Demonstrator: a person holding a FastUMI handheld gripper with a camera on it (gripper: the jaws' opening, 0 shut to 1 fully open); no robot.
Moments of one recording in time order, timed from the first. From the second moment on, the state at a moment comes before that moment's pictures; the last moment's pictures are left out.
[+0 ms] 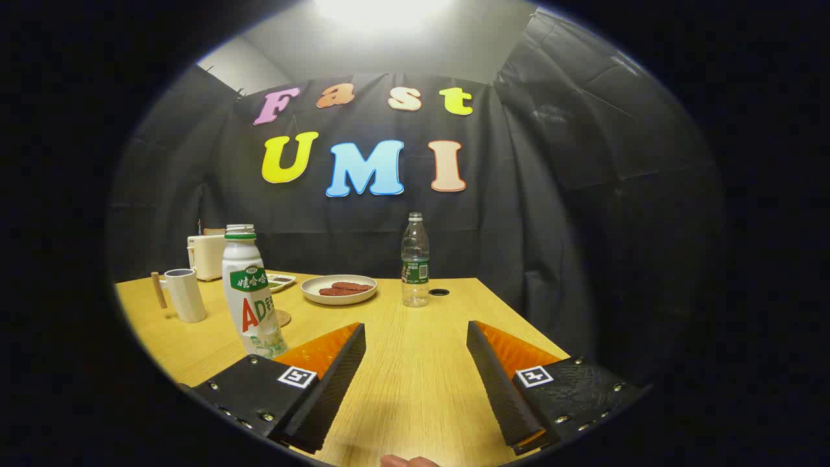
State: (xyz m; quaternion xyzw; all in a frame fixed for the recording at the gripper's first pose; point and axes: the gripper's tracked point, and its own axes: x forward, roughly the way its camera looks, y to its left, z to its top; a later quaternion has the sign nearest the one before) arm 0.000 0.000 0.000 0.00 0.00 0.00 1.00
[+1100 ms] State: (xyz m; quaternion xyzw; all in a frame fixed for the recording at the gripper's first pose) arm -0.009 0.052 0.078 0.01 -0.03 0.02 1.00
